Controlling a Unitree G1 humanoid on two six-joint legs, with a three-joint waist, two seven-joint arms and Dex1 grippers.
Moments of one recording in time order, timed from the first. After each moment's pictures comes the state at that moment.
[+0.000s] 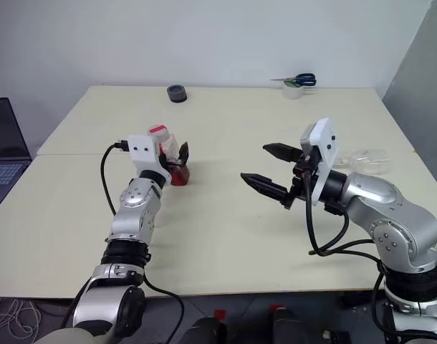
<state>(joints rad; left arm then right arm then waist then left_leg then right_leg) -0.66 0.23 0.16 0.49 -0.11 0.01 -0.14 -0.49 -0.59 -0.08 -0.52 0.80 0.82 0.61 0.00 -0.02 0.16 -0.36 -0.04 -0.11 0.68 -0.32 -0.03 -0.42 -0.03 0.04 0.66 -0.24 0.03</state>
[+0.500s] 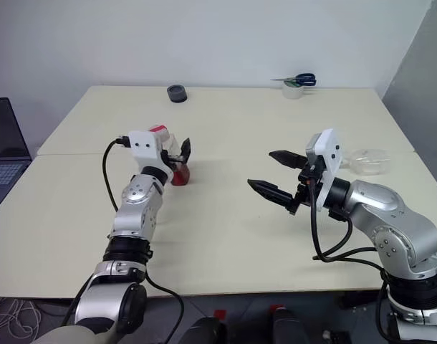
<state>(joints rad) -0.68 0.22 0.16 0.49 -0.12 0.01 -0.15 -0.44 -0.61 -0.08 -0.51 0.77 0.76 0.65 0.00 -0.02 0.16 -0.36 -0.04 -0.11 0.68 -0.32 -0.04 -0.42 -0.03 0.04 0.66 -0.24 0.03</state>
